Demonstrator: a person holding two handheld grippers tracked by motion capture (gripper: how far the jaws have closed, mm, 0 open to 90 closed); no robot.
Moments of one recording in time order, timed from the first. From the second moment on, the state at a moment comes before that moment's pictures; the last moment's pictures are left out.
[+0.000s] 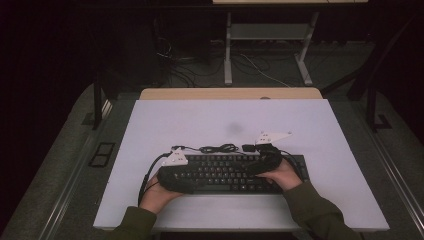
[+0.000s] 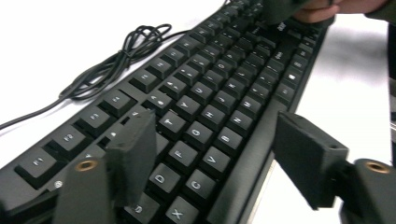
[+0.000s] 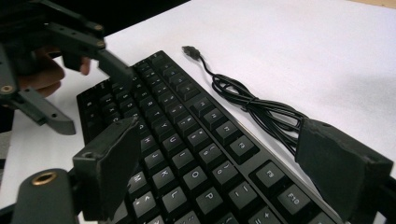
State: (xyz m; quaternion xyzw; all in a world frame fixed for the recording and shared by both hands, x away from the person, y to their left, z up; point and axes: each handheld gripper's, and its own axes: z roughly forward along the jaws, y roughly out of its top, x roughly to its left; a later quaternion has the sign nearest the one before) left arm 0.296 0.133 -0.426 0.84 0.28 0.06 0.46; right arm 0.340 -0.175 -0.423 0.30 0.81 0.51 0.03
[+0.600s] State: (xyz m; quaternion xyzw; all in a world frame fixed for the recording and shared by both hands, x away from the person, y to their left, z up) left arm 0.300 0.132 -0.427 0.84 0.28 0.07 0.46; right arm 0.324 -0.206 -0.414 0.30 0.81 0.50 0.03
